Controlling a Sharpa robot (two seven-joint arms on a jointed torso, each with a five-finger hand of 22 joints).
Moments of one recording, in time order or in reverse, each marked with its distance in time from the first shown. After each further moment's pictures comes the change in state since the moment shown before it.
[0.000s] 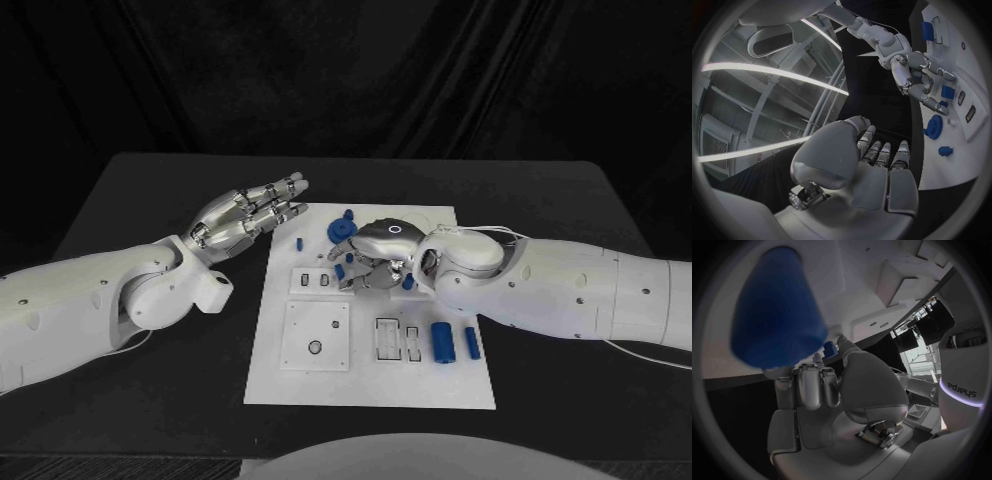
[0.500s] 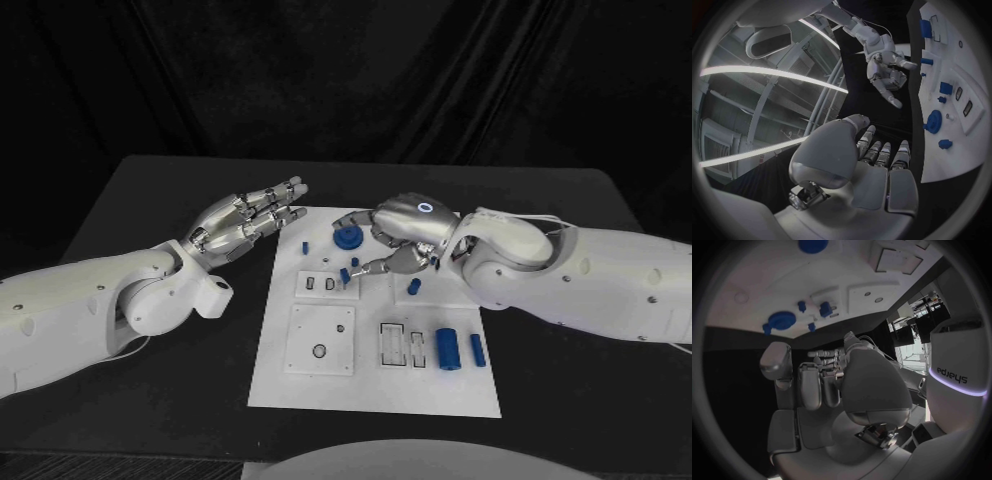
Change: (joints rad) left arm 0.000 -0.043 0.000 0.046 0.000 -0.052 0.000; left_hand -0.026 -0.037 0.006 -0.015 -0.075 0.000 0.000 0.005 0.000 -0.004 0.004 0.000 0.000 0.009 0.009 0.005 0.001 0.001 0.013 0.020 0.010 0.006; right arm 0.109 -0.143 0.000 0.169 0.009 -0.138 0.042; right_hand 0.023 -0.057 -0.069 0.174 -0.005 -0.063 -0.004 0.001 -0.051 0.000 0.000 -0.008 0.001 0.000 0.000 0.000 0.000 0.000 0.007 -0.007 0.000 0.000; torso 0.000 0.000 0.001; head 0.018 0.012
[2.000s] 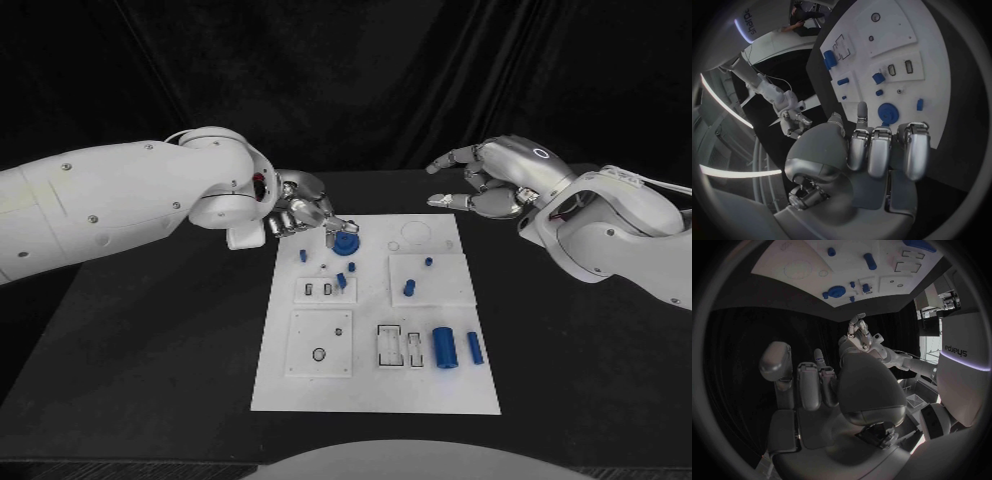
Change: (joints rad) left arm 0.311 0.244 0.001 -0.021 -0.587 0.120 -1.055; left_hand -0.305 0.023 -0.466 0.185 -0.434 0.411 -0.043 0.607 0.446 1.437 -0.078 1.564 1.300 1.456 -0.138 1.560 1.306 -0.111 1.389 -0.176 1.494 1.294; right arm 0.101 -0.221 -0.001 0.024 0.127 -0.095 0.008; right_hand 0.043 0.126 -0.030 -0.031 0.098 0.193 0.017 0.069 -0.005 0.000 0.007 -0.035 -0.001 0.000 0.007 -0.012 0.000 0.000 0.003 0.011 -0.012 0.000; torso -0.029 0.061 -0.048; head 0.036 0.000
